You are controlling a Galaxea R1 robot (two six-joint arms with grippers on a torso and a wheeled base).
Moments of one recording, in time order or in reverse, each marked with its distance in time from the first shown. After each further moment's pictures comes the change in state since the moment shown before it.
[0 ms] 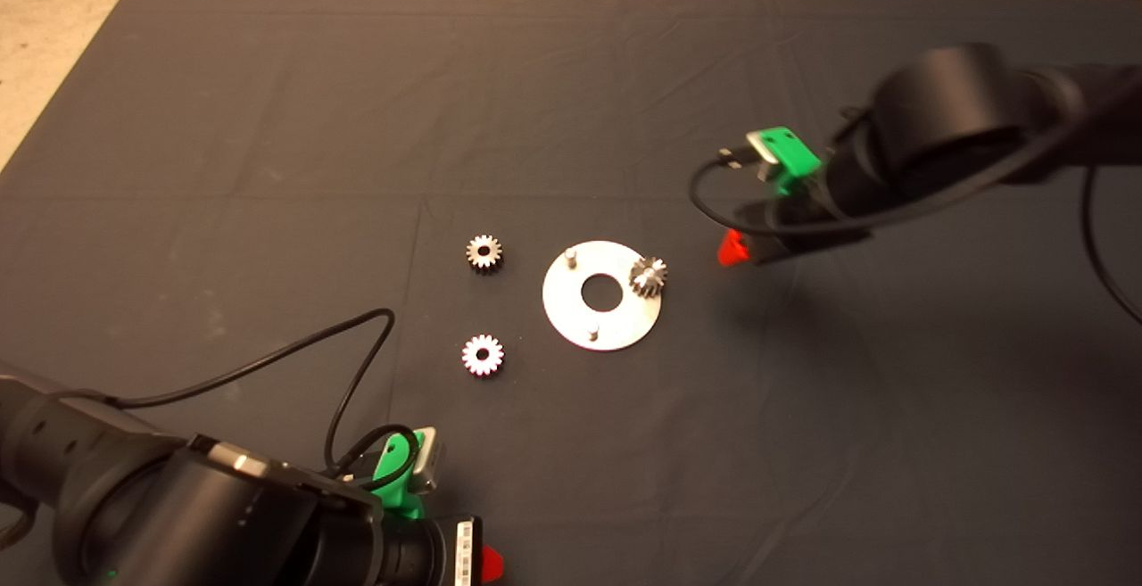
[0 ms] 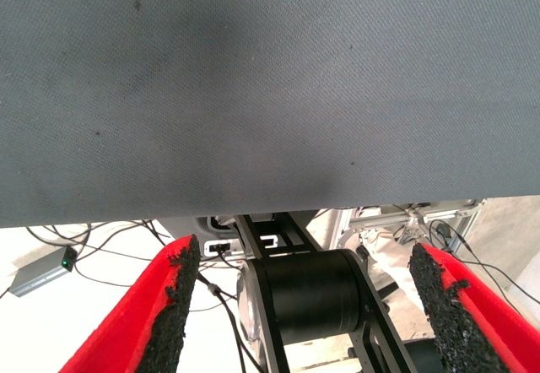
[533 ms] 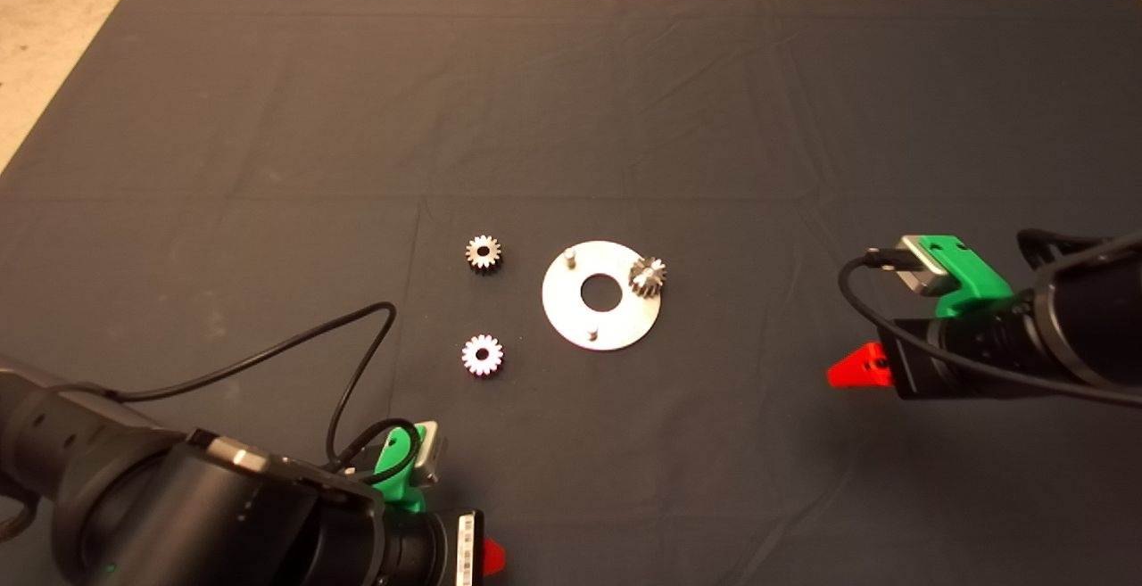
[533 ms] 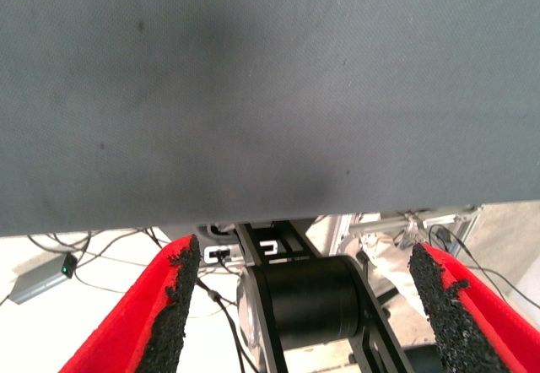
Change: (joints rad) left arm -0.016 0.003 0.000 -0.001 0.000 0.000; right arm 0.015 -0.227 0.329 0.095 0.006 0.321
